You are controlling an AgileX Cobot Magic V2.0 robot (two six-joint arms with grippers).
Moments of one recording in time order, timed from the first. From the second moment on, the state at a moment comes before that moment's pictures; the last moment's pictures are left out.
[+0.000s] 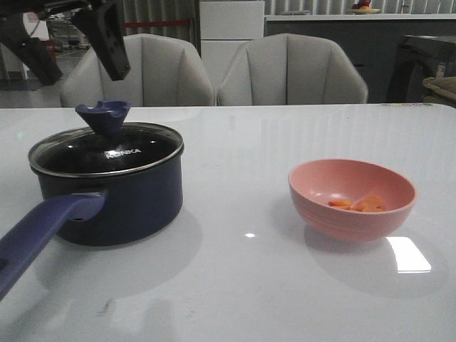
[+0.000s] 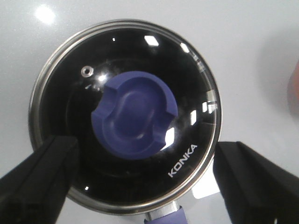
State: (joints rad) left arm -0.35 1.67 -1.48 -0.17 1.00 -0.01; right arm 0.09 -0.01 0.03 0.08 0.01 -0.04
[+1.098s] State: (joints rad) left arm -0.35 1.96 -1.70 -0.12 1.15 -0.01; right arm 0.09 -0.01 0.03 0.08 0.01 -0.04
